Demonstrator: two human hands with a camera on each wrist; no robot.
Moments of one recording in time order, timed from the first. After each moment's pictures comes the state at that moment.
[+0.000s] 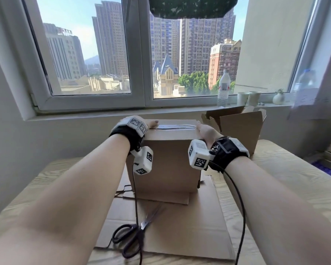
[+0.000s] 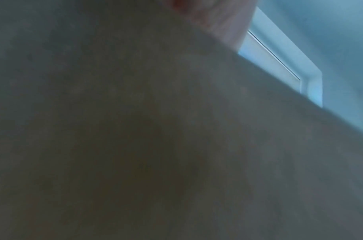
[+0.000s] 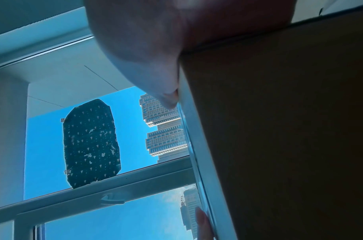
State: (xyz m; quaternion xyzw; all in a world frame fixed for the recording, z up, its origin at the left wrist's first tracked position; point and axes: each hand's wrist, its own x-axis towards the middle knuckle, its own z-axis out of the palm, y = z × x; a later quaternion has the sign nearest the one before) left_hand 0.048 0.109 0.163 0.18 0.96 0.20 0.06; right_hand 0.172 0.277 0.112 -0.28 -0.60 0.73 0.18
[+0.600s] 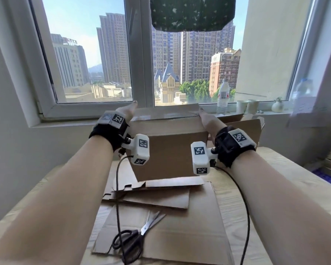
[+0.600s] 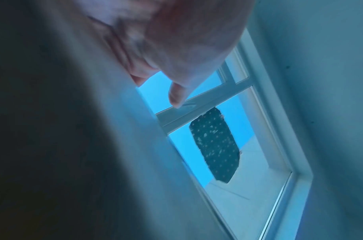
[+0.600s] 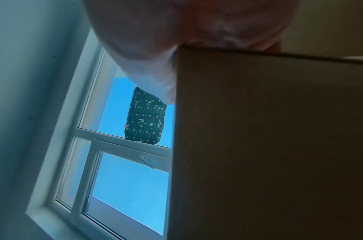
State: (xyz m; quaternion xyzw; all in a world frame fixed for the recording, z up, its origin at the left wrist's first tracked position) left_hand 0.036 0.082 0.204 0.14 0.87 0.46 0.08; right_hand 0.174 0.284 0.160 -0.33 -0.73 0.55 0.23
